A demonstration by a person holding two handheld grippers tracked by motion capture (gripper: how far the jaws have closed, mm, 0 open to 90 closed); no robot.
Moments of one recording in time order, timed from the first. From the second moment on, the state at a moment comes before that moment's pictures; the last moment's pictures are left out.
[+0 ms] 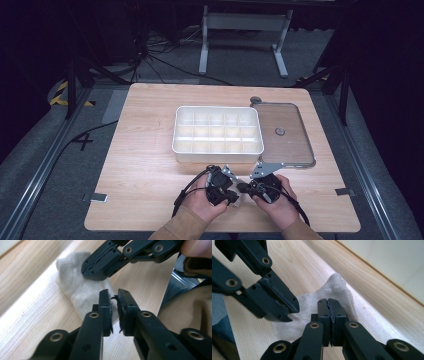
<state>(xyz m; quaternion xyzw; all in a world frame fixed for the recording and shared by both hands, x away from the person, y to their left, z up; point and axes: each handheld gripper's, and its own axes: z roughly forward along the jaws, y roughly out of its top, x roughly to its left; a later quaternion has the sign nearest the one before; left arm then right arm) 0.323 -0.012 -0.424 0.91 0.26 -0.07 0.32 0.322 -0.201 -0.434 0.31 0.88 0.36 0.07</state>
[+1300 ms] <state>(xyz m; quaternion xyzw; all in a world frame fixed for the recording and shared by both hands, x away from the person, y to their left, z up) 0.330 -0.001 -0.433 0.90 0.29 -0.05 0.31 0.313 -0.208 -0.440 0.30 0.88 0.36 0.07</state>
